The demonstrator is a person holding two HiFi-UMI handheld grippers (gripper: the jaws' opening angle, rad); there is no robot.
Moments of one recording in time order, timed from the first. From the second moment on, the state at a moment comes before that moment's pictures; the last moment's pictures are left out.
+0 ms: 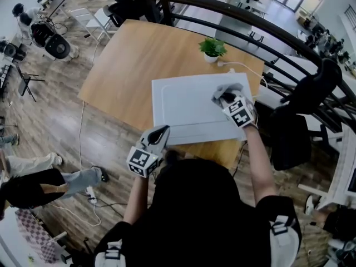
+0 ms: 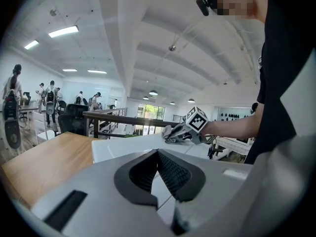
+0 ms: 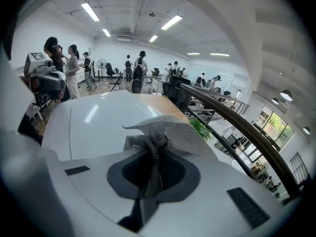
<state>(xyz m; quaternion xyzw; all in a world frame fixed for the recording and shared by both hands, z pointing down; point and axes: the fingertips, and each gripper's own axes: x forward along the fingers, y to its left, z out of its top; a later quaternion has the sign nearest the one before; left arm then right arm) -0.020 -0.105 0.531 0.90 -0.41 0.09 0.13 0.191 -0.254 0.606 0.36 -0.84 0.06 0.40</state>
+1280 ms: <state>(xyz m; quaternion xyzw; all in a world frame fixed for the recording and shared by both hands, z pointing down) 0.042 -0.087 0.534 0.89 -0.42 0.10 0.13 0.291 -0.260 0.603 0.39 -0.83 0.06 0.40</state>
